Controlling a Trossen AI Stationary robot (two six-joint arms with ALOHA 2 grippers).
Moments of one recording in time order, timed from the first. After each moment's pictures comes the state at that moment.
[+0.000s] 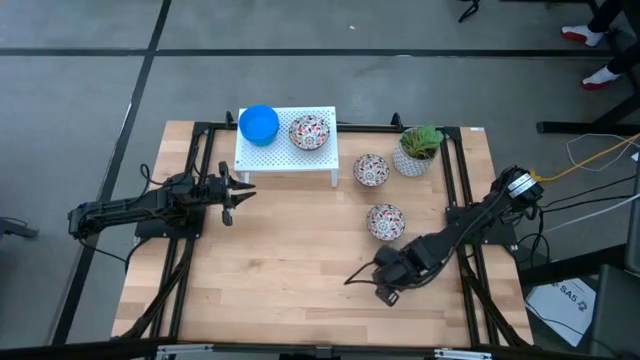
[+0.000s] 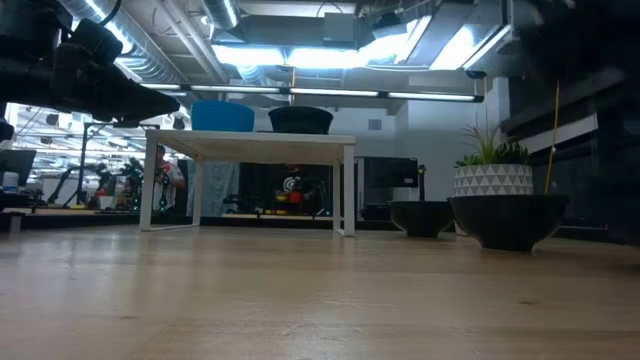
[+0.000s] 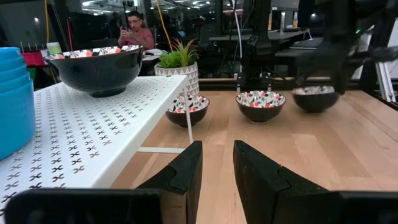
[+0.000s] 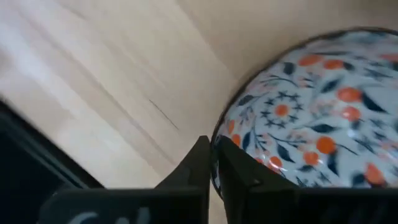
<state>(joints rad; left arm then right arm) 0.24 0.07 0.01 0.03 0.02 0.06 0.57 1.60 1.11 -0.86 -0.08 1.29</state>
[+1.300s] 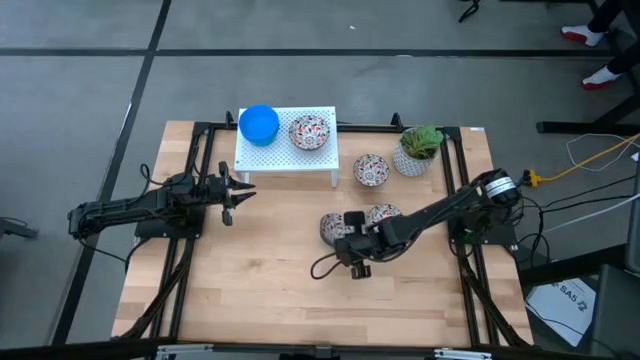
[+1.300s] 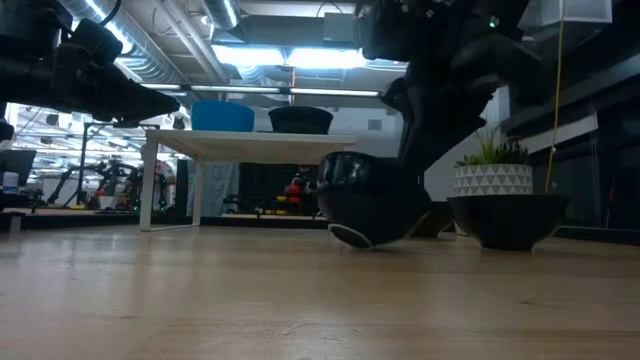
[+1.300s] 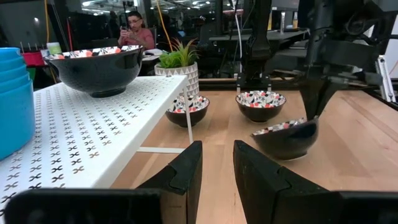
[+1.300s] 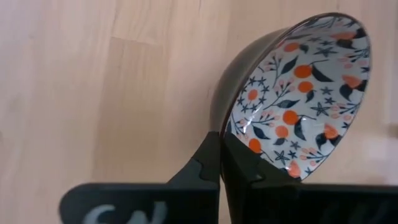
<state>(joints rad) 0.24 0.07 0.01 0.03 0.02 0.06 0.32 1.76 1.21 -0.57 0.30 0.11</state>
